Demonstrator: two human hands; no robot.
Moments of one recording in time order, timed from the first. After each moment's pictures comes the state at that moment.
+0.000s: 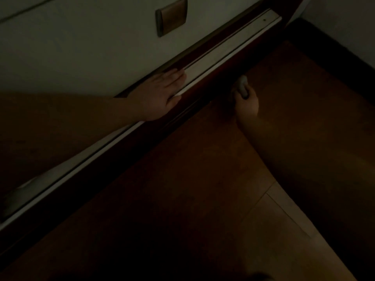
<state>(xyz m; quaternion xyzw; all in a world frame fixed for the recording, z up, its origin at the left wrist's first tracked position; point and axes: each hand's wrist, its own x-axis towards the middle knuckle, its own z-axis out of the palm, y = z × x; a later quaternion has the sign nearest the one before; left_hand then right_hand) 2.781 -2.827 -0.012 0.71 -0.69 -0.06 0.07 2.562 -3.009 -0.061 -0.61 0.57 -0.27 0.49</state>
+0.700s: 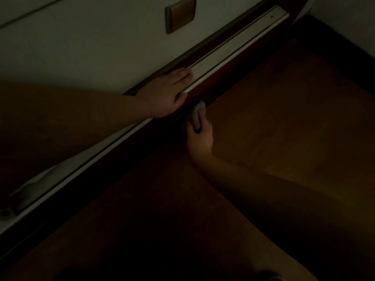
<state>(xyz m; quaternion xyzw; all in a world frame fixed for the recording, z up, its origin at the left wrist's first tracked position) 2.777 -2.827 -0.007 0.70 -0.71 -0.05 0.10 2.602 -2.833 -0.053 -0.61 0.53 -0.20 0.55</state>
